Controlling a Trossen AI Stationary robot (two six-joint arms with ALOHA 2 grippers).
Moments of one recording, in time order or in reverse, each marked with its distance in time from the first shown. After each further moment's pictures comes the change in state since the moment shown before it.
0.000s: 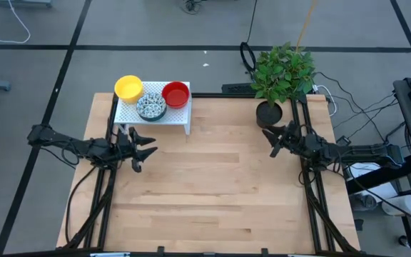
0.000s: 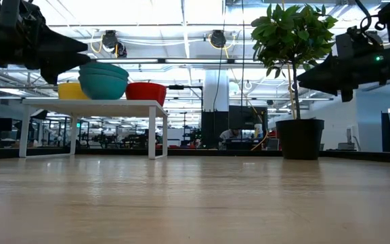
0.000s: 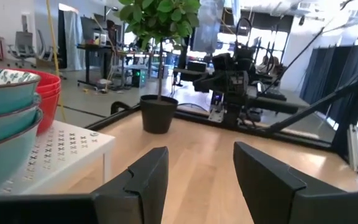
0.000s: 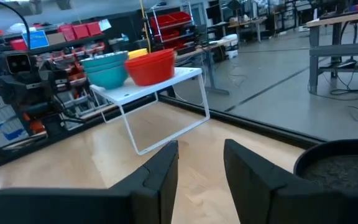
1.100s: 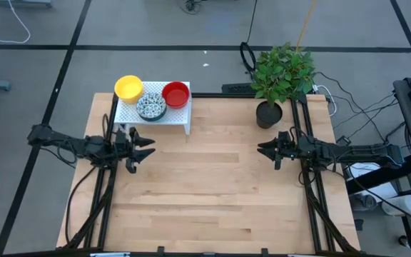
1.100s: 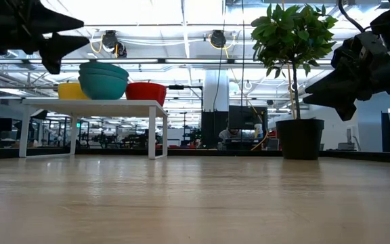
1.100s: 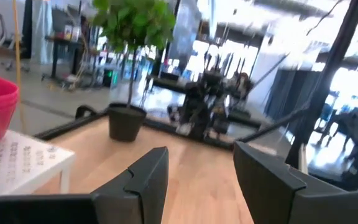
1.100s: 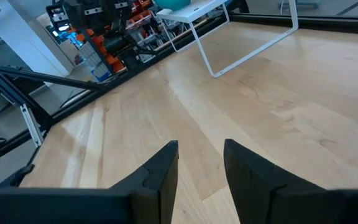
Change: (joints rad) left arm -0.001 -0.001 0.076 -0.036 0.101 -0.096; right arm 0.000 0.000 0.000 -0.189 -0.386 0.239
